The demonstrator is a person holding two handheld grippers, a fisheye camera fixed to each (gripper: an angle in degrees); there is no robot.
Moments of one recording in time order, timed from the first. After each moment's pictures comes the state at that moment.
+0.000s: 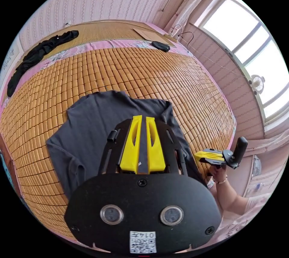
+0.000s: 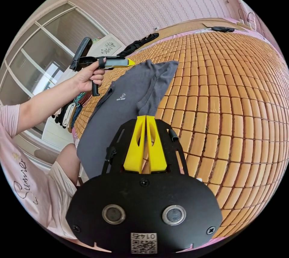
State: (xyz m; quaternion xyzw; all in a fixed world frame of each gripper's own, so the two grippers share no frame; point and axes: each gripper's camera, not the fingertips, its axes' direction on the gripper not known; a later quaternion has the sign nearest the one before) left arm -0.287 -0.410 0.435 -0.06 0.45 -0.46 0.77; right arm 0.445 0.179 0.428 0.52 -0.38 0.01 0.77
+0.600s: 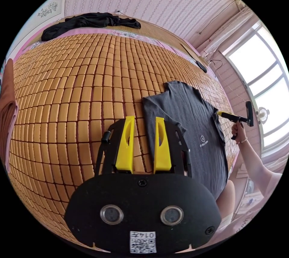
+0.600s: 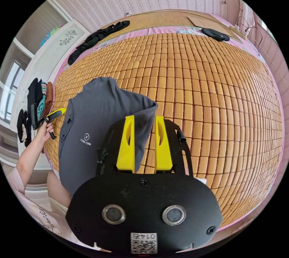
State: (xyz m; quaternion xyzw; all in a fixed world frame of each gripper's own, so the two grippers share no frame) left arm -0.315 -0.090 0.466 -0.08 0.40 -0.57 0.71; right arm 0.479 0.071 0.285 0.40 -0.27 0.10 0.87
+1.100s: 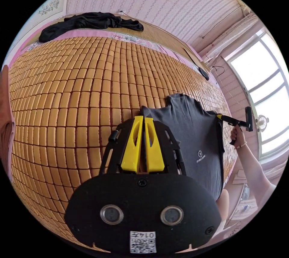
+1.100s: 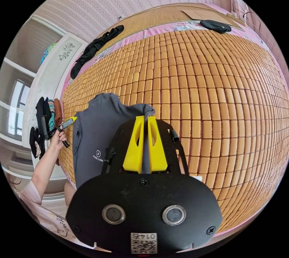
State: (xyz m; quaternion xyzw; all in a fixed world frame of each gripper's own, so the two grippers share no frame) left arm -0.353 -0.049 0.471 -0.09 0.41 -0.59 0.69; right arm 0.499 0.060 0.260 0.41 -0.33 0.12 0.84
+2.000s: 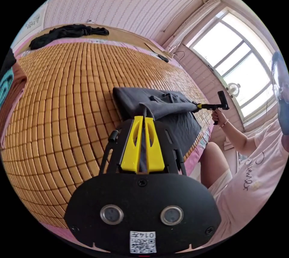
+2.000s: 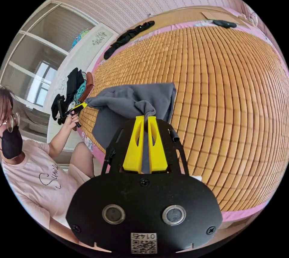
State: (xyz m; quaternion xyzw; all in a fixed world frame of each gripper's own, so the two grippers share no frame) left arm -0.292 0.057 0.236 0.02 0.47 -0.52 0.71; right arm 0.442 0.217 0.378 0.40 -0.39 0.02 0.83
